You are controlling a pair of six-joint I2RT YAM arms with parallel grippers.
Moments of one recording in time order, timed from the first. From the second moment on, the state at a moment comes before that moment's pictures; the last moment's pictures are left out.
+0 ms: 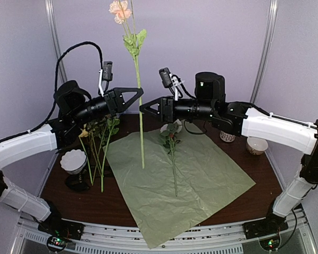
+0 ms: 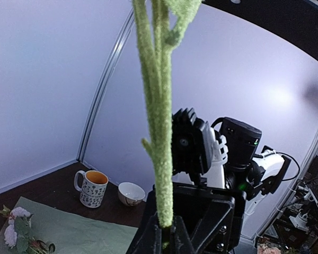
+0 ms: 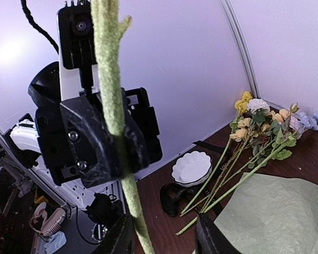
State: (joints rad) left arm -0.70 1.31 1.05 0.52 0.54 -0.53; right arm 0.91 1.61 1.47 0.06 -0.41 0.40
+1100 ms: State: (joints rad) left arm -0.47 1.49 1.19 -0.37 -0.02 -0.36; right arm 0.63 1.62 1.05 -0.18 -0.34 0.71
